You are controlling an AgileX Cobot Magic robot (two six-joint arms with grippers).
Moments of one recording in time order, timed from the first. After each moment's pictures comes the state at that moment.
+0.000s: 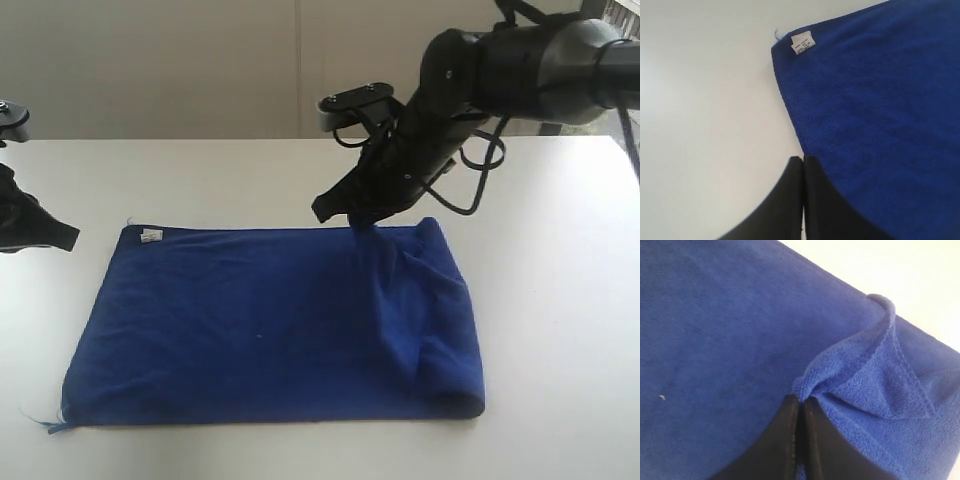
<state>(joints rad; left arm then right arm) -0.11 1.43 -0.89 -0.34 0.46 0.55 0.32 1.94 -1.51 0.18 0.75 -0.24</state>
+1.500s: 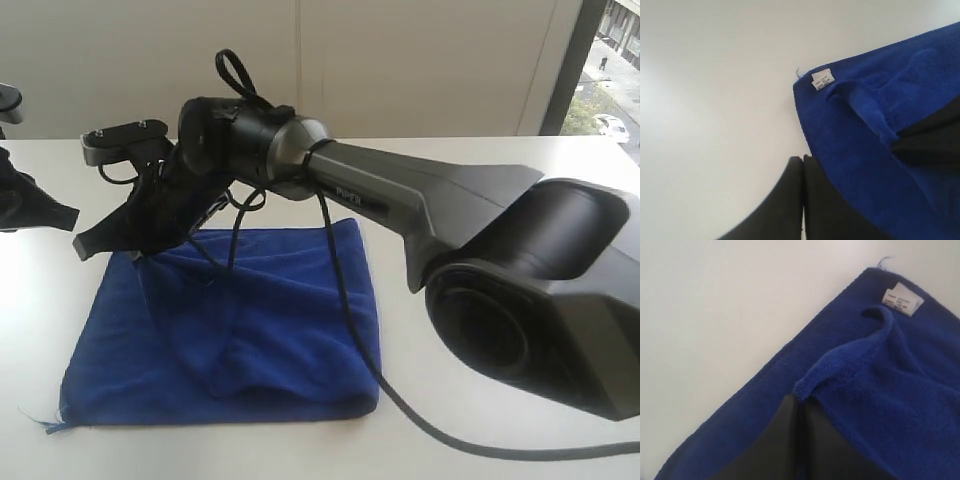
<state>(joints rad) -0.11 1.43 -0.89 -0.34 0.34 0.54 0.65 2.43 -2.18 0.36 0.77 -0.18</state>
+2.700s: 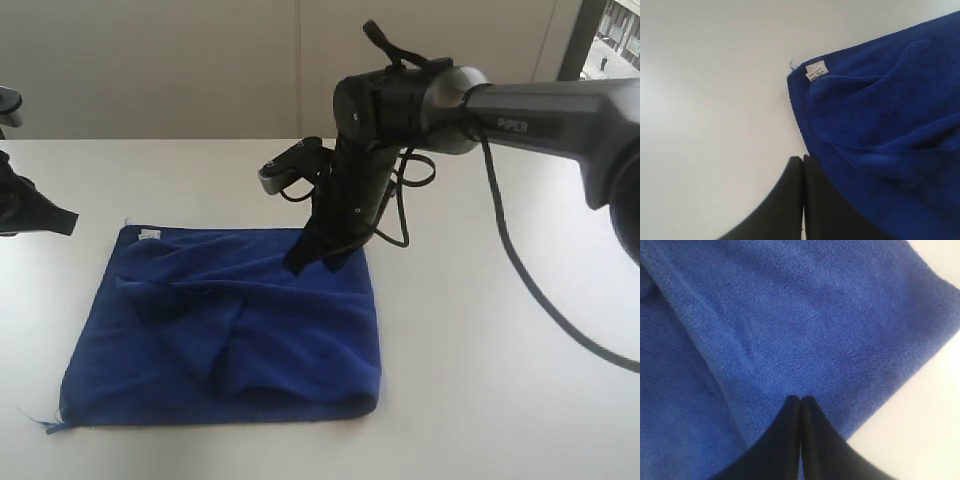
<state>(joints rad) -0.11 1.43 -0.89 -0.34 0.37 0.55 0.41 2.16 -1.72 0.05 0.94 -0.32</state>
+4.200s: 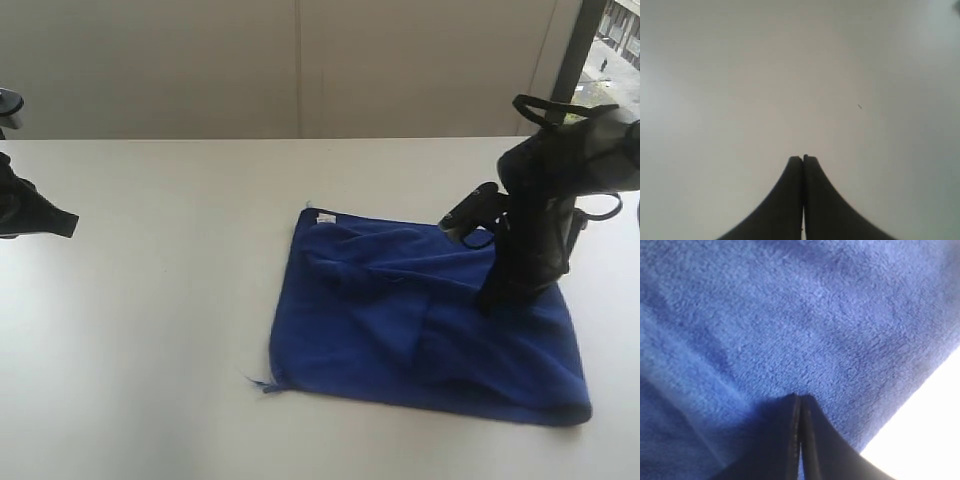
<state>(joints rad) -0.11 1.43 -0.89 -0.34 0.39 0.55 0.08 2.04 -1.25 -0.40 0.77 -0.14</state>
